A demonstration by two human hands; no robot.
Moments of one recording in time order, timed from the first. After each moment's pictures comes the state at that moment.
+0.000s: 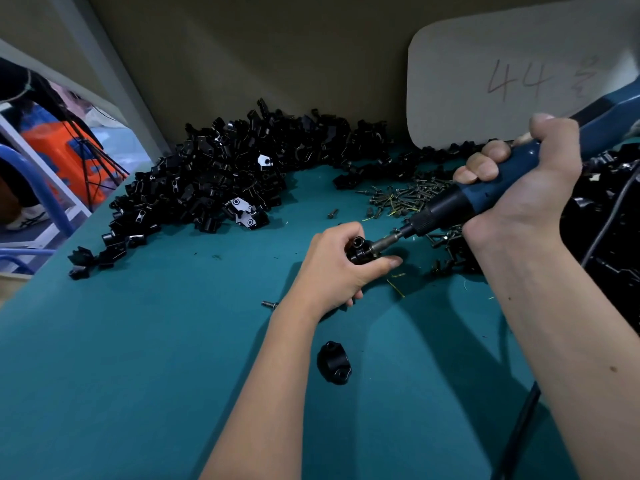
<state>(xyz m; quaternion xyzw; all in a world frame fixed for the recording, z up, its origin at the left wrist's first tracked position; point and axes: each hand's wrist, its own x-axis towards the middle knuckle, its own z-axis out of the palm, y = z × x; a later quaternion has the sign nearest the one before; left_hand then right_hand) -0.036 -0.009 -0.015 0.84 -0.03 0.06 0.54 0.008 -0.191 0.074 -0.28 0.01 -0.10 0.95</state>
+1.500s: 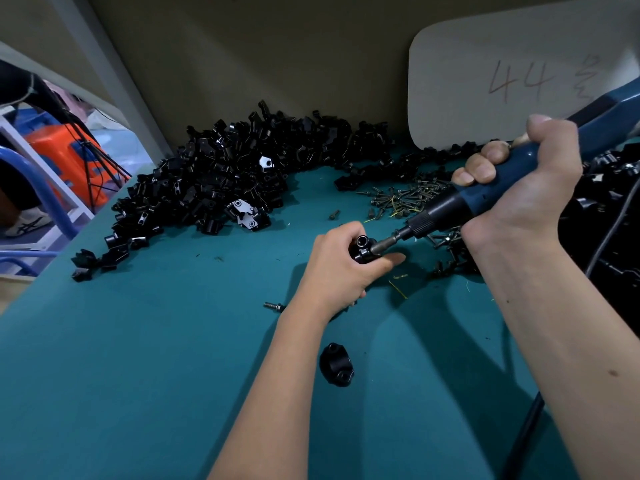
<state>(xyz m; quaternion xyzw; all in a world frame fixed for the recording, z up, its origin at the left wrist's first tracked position) -0.035 -0.015 -0.015 0.84 -0.01 0.09 0.54 0.002 -0.185 0.076 -0.30 0.00 -0.13 0.95</state>
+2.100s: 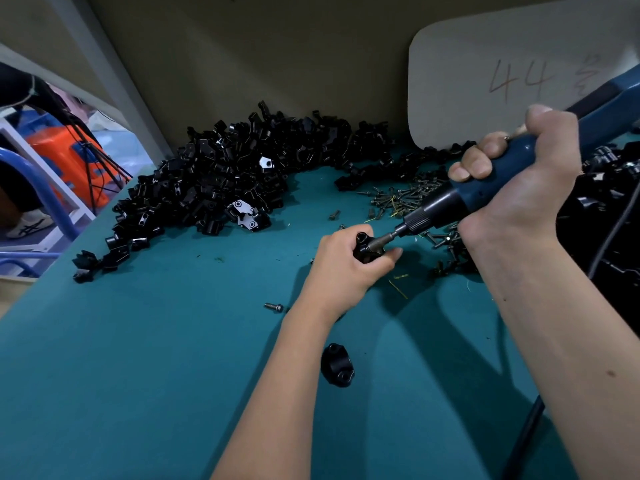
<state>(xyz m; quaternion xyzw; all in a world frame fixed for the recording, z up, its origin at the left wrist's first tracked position) -0.035 -0.020 -0.017 0.85 -0.03 0.12 0.51 0.002 -0.181 0.079 -0.32 -0.03 -0.14 0.93</state>
